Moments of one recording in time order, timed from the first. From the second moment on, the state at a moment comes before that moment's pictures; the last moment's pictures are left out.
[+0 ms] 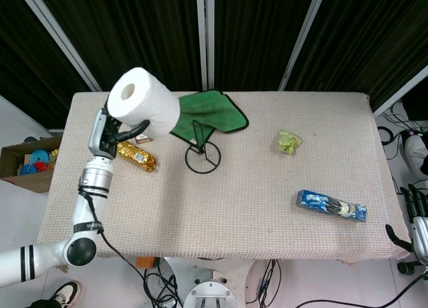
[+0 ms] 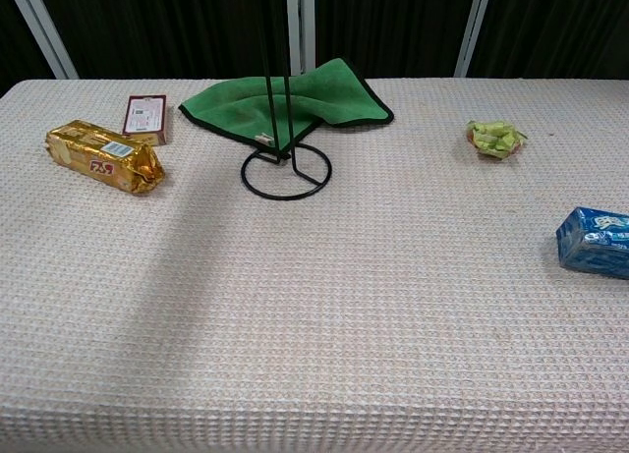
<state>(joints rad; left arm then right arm) -0.67 -1.33 -0.55 -1.97 0.73 1.25 -0.60 -0.02 -1.14 0.03 -1.41 -1.48 1.48 0.19</state>
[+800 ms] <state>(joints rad) -0.79 -1.62 -0.57 -1.75 0.82 1.29 -0.40 -0.02 -1.15 0.03 -1.37 -1.47 1.46 0.22</state>
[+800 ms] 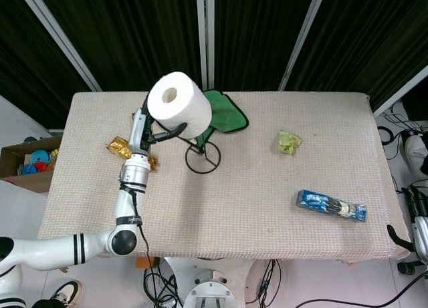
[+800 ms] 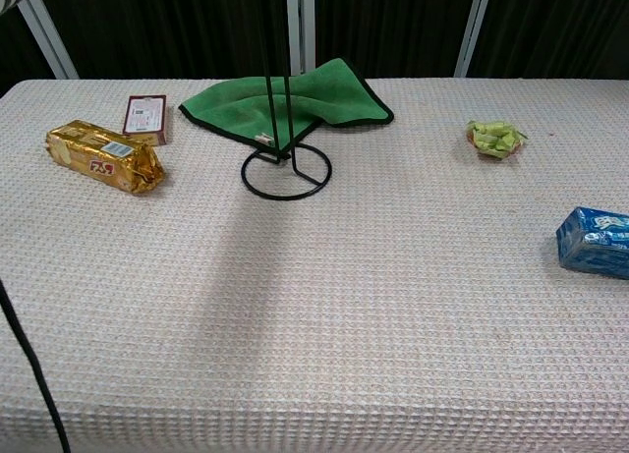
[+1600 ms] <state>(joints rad) -0.78 -1.71 -0.49 -1.63 1.00 1.27 -0.30 -0.02 -1.15 0.03 -1.38 -1.46 1.45 0.21</state>
